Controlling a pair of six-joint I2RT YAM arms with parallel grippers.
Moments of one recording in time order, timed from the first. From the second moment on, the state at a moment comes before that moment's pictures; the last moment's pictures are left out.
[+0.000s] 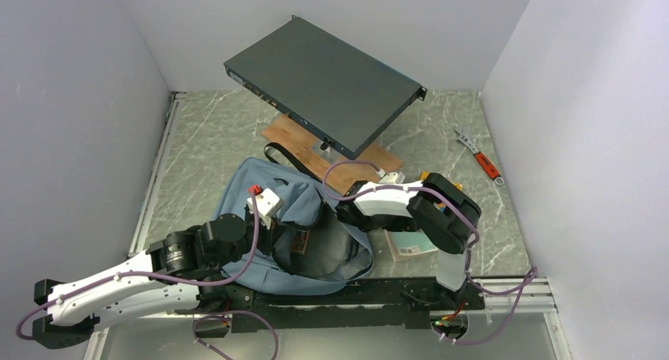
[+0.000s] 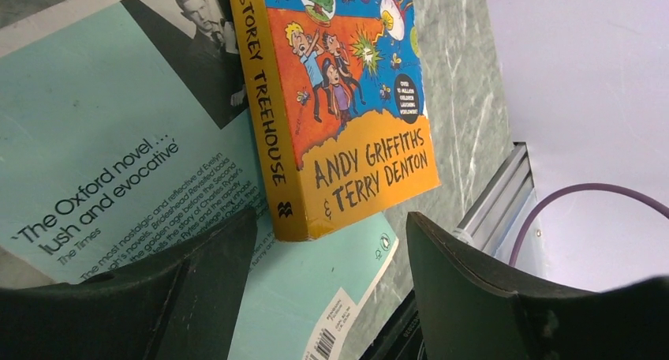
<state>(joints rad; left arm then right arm) -1.20 0.54 0.68 -0.54 -0.35 -0.30 0.93 1.85 1.04 -1.37 0.91 1.41</state>
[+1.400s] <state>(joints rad) -1.20 0.65 0.70 -0.51 -0.33 -0.31 0.99 1.20 0.81 -1.25 0.68 1.19</state>
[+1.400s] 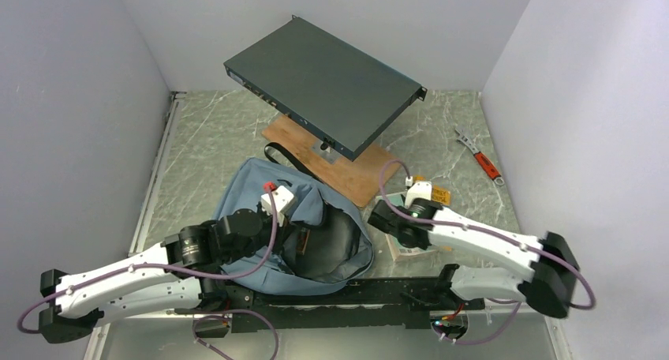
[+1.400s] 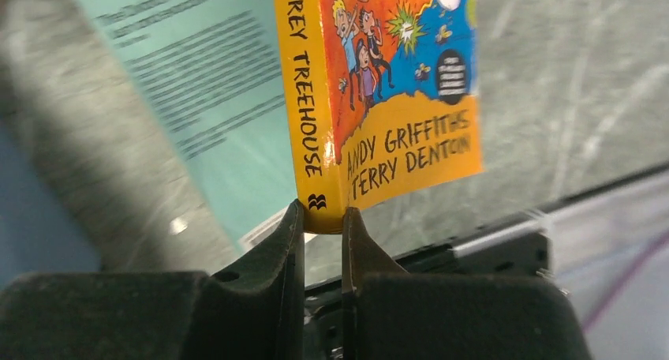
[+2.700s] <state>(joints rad) -1.20 1.60 1.27 -0.54 -0.31 -1.32 1.03 0.63 0.51 -0.62 0.39 0.70</state>
